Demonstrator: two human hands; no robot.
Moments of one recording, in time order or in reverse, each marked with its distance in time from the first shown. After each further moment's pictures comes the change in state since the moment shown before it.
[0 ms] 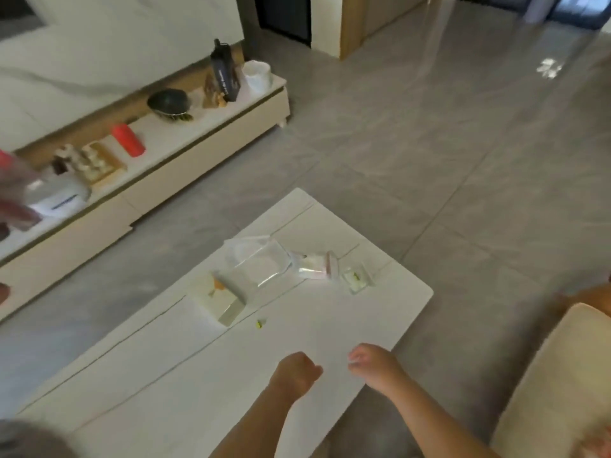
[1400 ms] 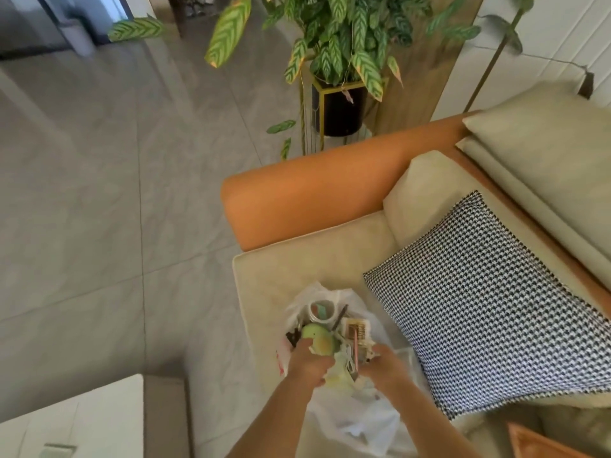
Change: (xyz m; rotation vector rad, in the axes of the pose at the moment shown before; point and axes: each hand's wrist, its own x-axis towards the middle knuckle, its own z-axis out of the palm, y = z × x) left_hand -0.114 0.361 0.550 0.229 -0.526 0.171; right_hand -0.224 0.557 -0.157 1.092 0.675 0.665
